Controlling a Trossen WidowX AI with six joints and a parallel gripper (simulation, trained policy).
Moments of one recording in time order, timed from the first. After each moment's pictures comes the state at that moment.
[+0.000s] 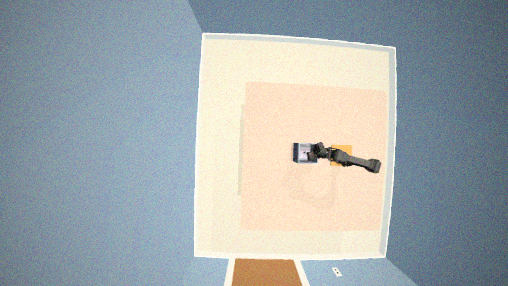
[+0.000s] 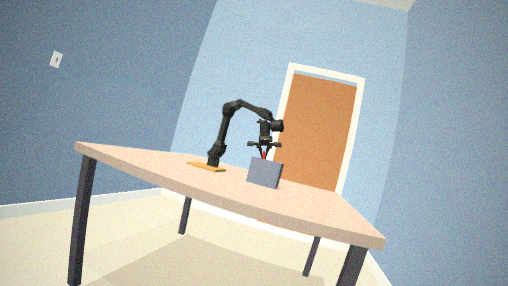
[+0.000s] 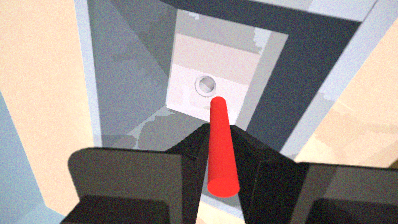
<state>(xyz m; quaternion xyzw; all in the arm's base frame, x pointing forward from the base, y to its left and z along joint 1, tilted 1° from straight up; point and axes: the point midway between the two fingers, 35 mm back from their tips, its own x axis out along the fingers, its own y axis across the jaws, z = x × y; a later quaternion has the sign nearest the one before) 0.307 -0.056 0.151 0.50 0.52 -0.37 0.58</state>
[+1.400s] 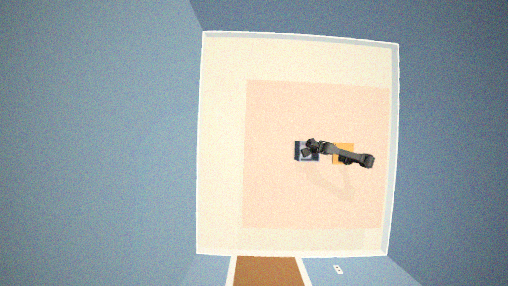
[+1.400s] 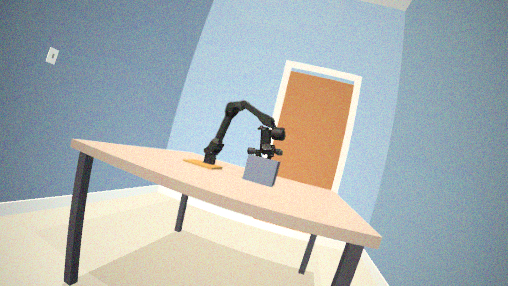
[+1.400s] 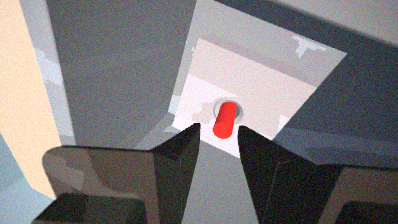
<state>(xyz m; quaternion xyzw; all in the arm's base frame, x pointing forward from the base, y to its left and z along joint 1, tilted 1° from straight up) 0.342 -0.064 0.107 0.49 0.57 -0.31 0.58</state>
